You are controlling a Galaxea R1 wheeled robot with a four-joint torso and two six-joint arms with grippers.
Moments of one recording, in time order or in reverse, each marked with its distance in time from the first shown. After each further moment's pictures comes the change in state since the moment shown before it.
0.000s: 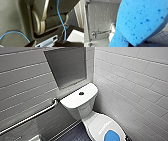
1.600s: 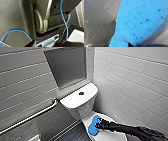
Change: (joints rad) left arm 0.000 -0.013 0.000 -0.003 0.001 -0.002; right arm 0.187 0.747 -1.054 -0.012 -0.071 0.001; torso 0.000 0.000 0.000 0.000
